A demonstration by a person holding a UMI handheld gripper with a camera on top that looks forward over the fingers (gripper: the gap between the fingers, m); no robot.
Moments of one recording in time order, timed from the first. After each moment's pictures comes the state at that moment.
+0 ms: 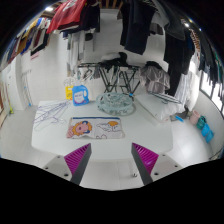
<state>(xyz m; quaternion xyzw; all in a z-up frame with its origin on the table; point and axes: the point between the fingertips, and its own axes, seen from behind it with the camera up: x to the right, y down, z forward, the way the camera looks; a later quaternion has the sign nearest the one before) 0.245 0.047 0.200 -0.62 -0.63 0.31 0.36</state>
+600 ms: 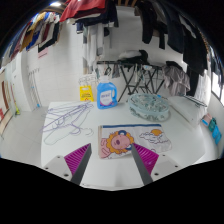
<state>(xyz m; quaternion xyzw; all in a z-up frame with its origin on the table) 0.101 -0.156 0.128 -0.60 -0.64 0.35 0.33</state>
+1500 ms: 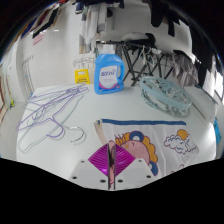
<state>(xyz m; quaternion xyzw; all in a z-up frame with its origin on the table) -0.043 -0.187 -0.008 -0.61 -0.67 0.29 0.30</state>
